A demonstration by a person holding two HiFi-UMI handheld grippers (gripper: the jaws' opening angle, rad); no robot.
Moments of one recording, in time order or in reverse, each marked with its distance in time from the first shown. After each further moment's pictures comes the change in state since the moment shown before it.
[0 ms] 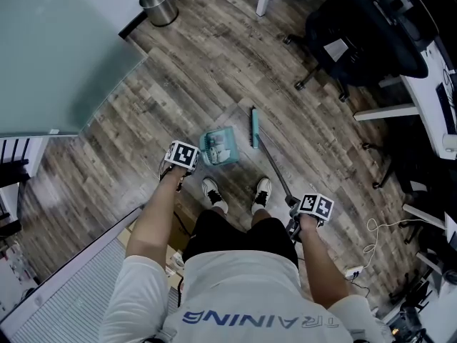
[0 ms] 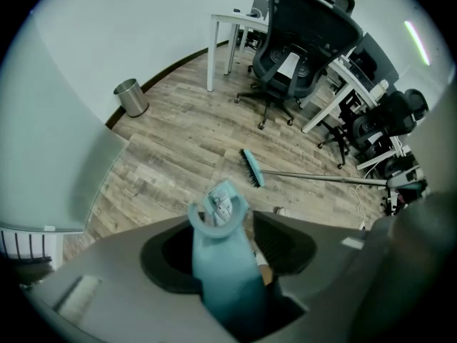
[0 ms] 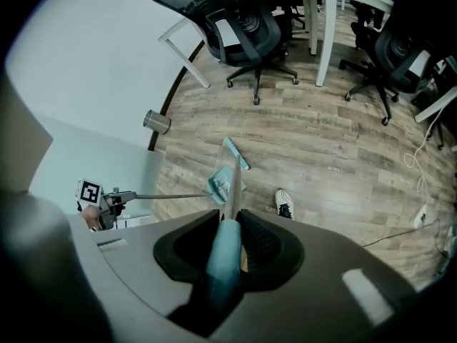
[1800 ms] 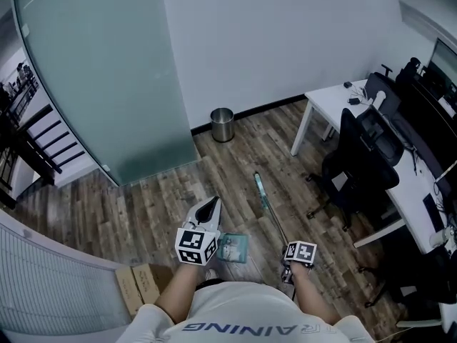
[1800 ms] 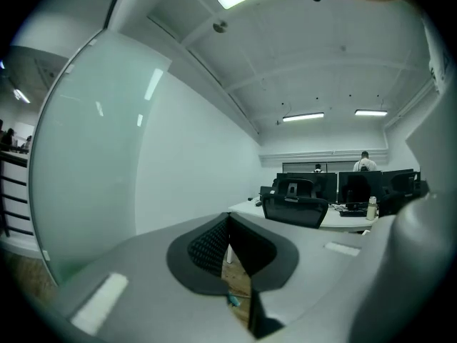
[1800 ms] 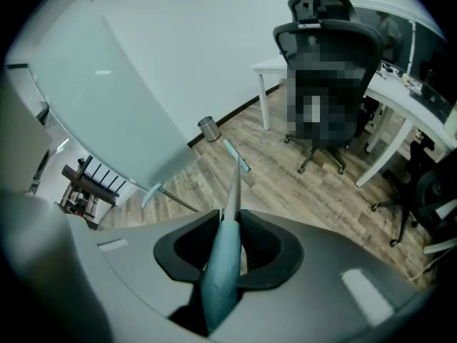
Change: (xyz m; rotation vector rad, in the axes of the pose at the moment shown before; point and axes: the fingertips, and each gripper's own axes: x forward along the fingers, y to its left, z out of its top) left arm -0.464 -0.103 0.051 -0.205 -1.325 0.237; right arm -0.100 0.150 0.075 -0.617 -0.257 0.007
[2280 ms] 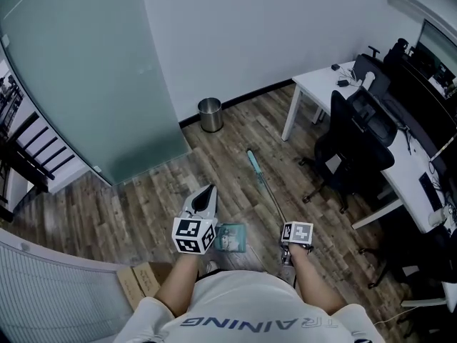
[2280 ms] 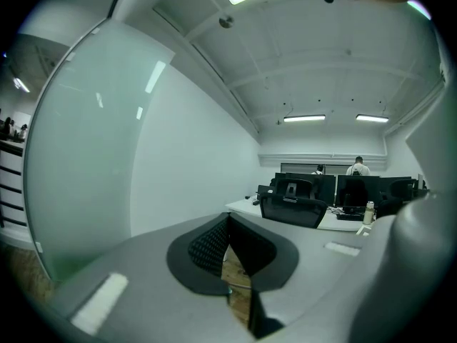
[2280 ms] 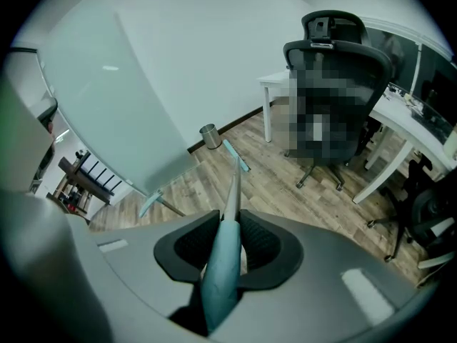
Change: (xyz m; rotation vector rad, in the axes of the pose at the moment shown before) left arm 0.021 0.003 -0.002 -0.044 0.016 -0.028; right arm -0.011 0.018 0.043 -0.067 -0.073 -0.037
